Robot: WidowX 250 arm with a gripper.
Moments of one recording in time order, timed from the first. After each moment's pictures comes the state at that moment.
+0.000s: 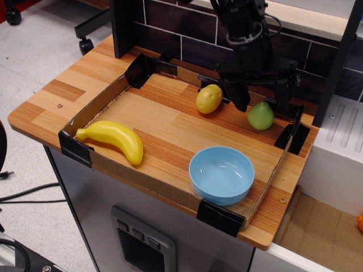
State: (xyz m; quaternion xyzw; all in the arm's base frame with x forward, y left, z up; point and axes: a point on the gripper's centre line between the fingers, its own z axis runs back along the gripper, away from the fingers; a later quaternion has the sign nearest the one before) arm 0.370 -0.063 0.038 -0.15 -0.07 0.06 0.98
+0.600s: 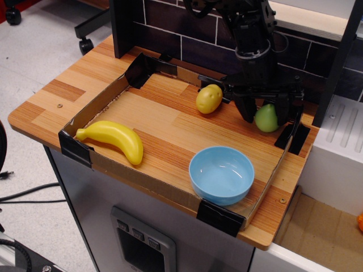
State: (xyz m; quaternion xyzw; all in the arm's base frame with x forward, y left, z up) arm 0.374 -0.070 0.021 -0.14 -0.07 0.06 0.99
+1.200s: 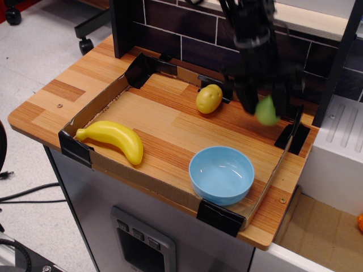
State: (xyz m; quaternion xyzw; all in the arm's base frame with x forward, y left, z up) arm 0.369 -0.063 0.055 -0.16 -0.07 0.05 0.98
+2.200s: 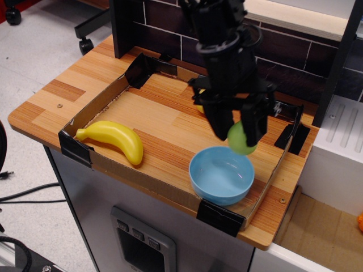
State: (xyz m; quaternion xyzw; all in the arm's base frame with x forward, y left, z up) arm 0.276 -0.065 0.067 -0.17 -0.01 -0.06 0.98
